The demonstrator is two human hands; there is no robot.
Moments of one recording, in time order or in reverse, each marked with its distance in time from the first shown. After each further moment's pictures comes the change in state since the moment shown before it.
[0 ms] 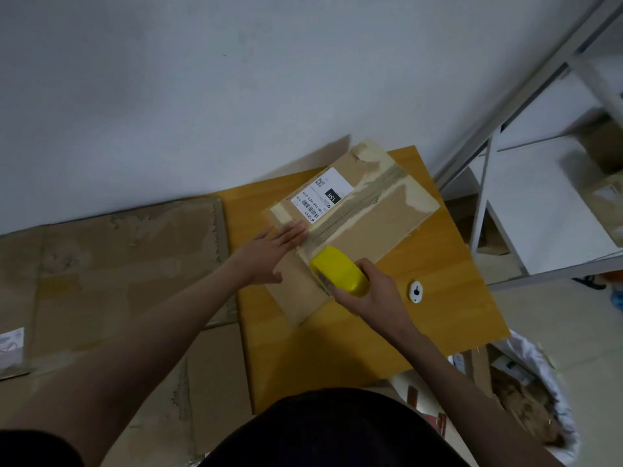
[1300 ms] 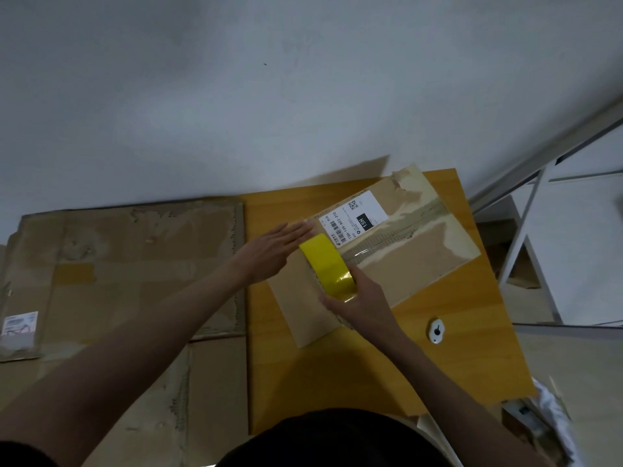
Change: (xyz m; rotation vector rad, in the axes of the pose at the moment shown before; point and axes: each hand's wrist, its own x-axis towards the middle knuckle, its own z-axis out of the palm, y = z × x) left_hand 0.016 -0.055 0.008 -0.051 0.216 0.042; right_hand 0.076 -0.022 0.029 0.132 -0.186 0.061
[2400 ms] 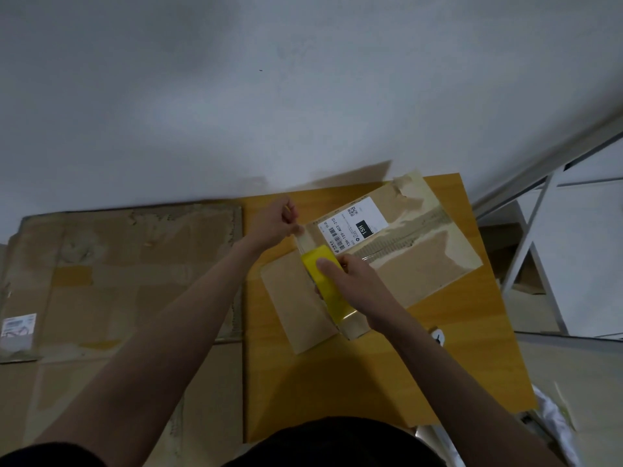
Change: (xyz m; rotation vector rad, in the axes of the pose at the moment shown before) left_hand 0.052 -0.007 -0.052 -0.983 0.277 -0.689; right_hand 0.034 -0.054 -0.017 0.127 -0.115 0.301
